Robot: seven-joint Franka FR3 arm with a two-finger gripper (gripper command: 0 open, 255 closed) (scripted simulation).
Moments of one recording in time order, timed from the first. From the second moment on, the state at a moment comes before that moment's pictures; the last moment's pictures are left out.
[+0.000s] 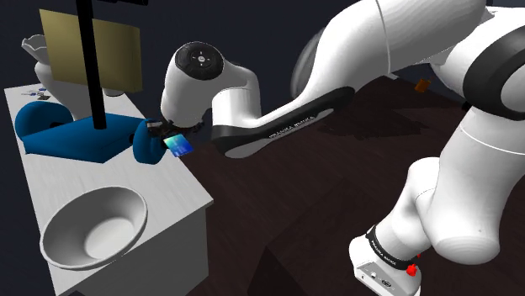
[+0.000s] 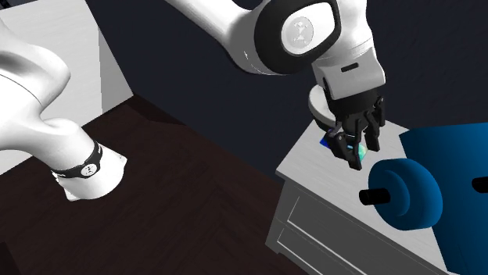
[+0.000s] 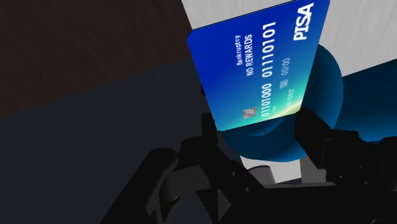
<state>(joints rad) 0.55 0.22 0.04 -1.99 -0.68 2.59 1.35</state>
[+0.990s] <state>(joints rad) 0.79 0.47 0.13 -1.58 -0.70 2.29 1.54</state>
